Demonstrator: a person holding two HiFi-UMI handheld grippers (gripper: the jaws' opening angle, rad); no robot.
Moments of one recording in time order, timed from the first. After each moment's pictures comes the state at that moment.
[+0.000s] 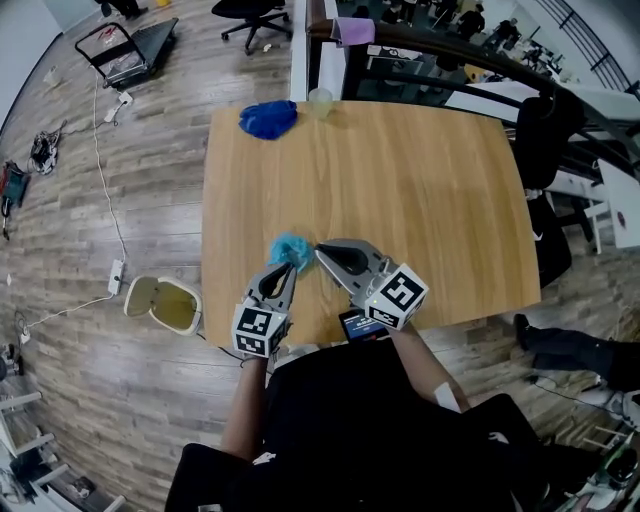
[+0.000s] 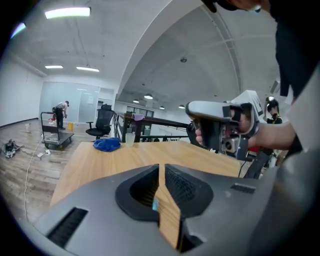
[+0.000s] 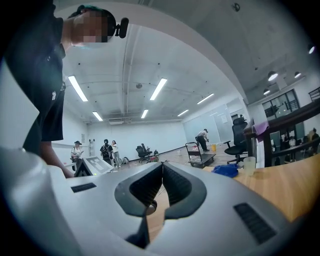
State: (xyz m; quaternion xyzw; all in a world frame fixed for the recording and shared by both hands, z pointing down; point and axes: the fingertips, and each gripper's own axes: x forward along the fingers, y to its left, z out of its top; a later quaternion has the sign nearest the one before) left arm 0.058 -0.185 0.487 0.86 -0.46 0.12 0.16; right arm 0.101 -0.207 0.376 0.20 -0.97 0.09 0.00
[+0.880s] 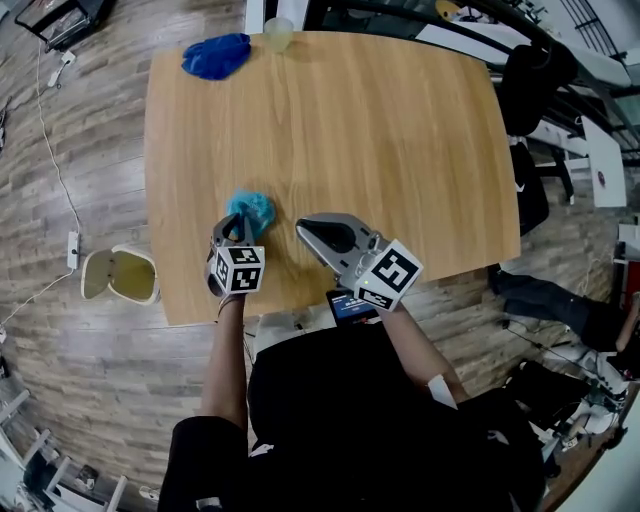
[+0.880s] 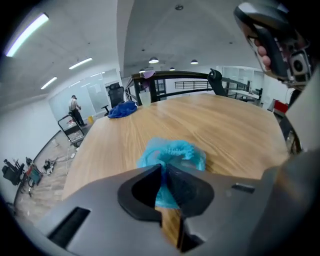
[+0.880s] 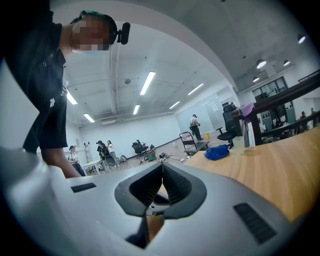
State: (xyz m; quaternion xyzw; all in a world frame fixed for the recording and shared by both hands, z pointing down) left arm 0.025 -0.239 0.663 0.75 -0.53 0.35 0.19; right arm 0.132 -0.217 0.432 0.23 -0.96 0.16 0.03
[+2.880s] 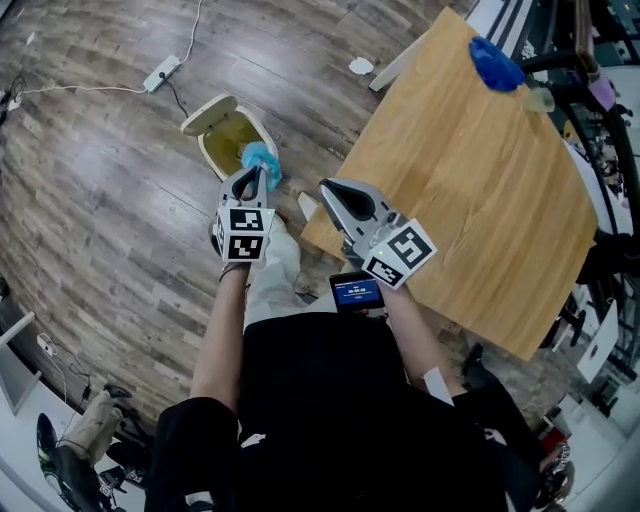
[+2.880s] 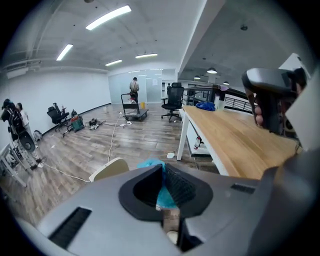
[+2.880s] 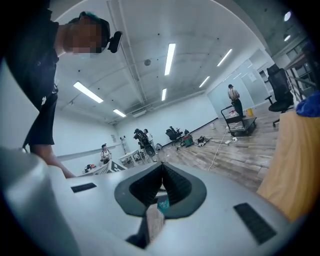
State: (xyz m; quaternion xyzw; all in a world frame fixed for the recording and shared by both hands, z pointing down) left arm -0.377 -0.051 0.663 0.60 -0.71 0.22 0.29; right arm -0.277 -0.098 0.510 0.01 -0.98 0.21 0.07
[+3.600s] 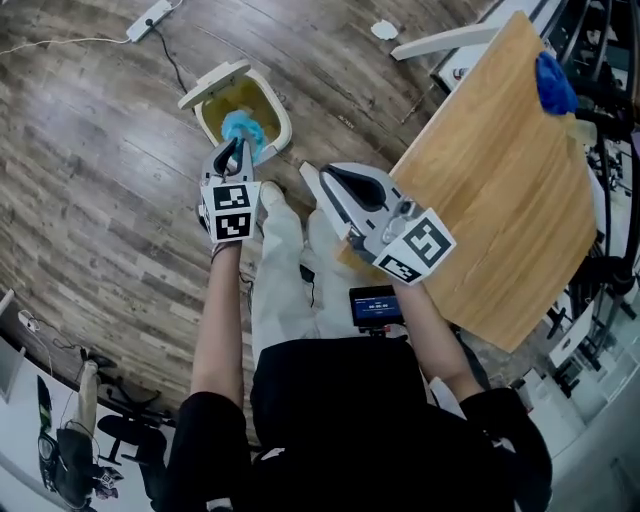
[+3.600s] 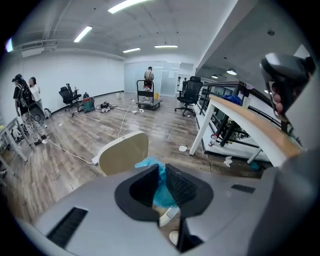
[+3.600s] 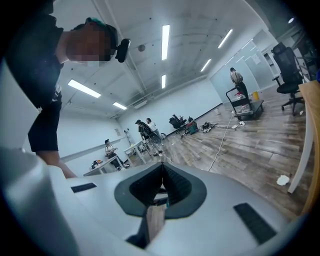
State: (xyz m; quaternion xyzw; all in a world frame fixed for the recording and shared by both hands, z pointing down) left arm -0.499 -0.028 0.783 0.54 -0.74 0.19 0.36; right arm -0.396 -0.091 0.590 -0.04 -0.96 0.23 0.14
